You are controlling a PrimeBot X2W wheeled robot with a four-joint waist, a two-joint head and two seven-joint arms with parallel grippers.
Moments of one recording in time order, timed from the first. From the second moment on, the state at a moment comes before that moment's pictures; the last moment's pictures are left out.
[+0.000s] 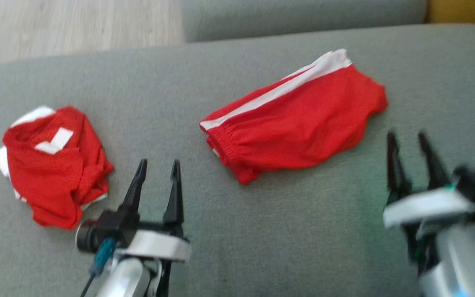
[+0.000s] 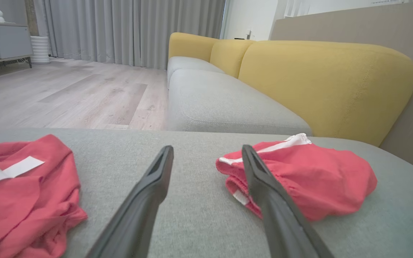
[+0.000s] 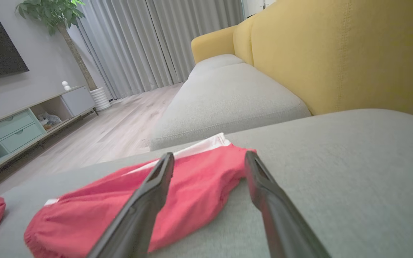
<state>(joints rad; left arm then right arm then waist) -0.16 0.15 -0.45 0.23 -0.42 0.14 -0.26 -0.15 -0.06 0.00 0.24 0.28 0.13 -0.14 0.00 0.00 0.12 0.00</state>
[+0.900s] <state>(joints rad) -0.33 0.06 -0.48 0.27 -0.35 0.08 -0.26 -0.74 -0.26 -0.20 0.91 0.15 0.13 0.18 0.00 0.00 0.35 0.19</state>
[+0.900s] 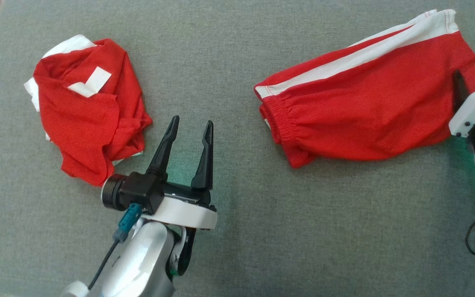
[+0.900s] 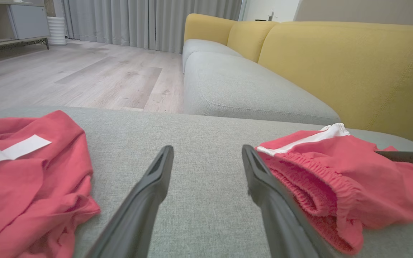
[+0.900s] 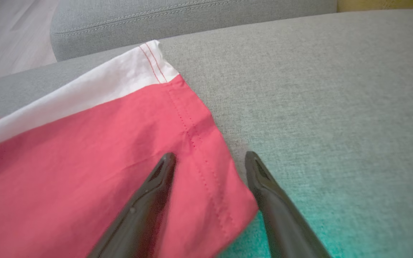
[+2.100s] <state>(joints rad) -0.24 0.05 -0.42 0.30 -0.32 0.05 -0.26 -0.62 -0.40 -0.21 1.09 0.26 0.13 -0.14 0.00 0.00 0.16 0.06</state>
